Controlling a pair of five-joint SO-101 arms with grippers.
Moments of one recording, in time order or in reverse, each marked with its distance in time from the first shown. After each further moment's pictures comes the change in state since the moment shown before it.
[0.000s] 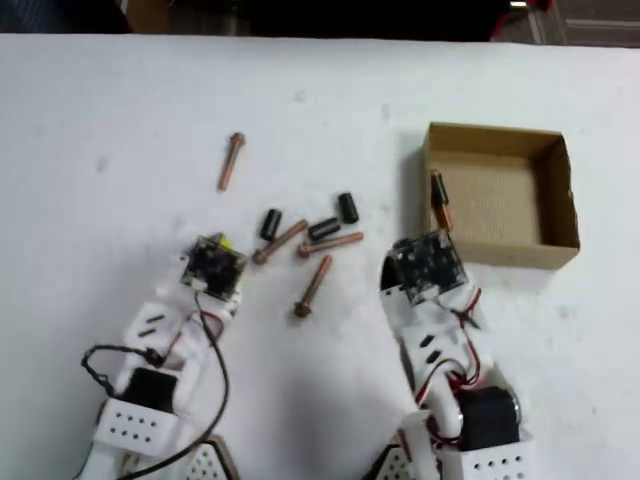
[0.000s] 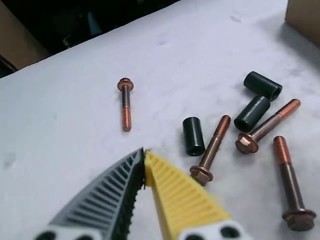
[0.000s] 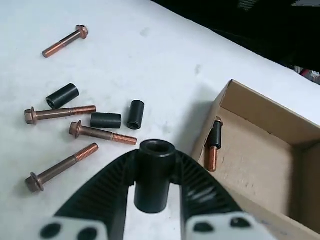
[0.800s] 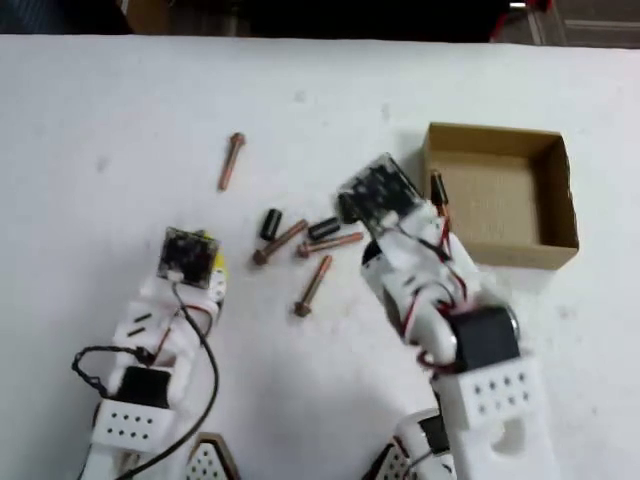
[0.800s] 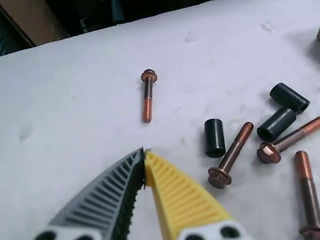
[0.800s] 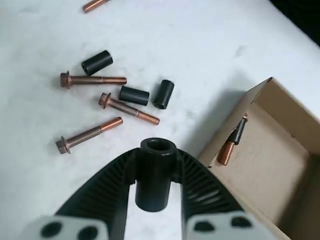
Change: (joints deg) left arm -5.5 0.0 -0.6 0.6 4.4; right arm -5.5 31.3 -29.0 12.6 6.6
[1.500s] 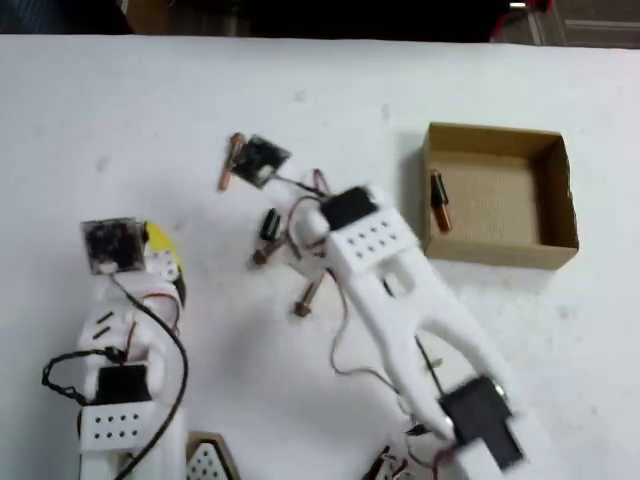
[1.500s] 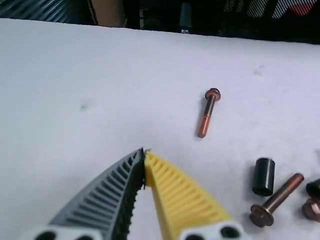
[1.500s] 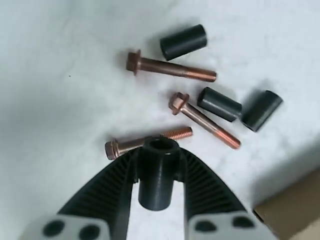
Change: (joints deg) left arm -12.7 0.5 -4.4 2.2 11.7; right arm -14.3 48.1 -22.2 0.0 0.0
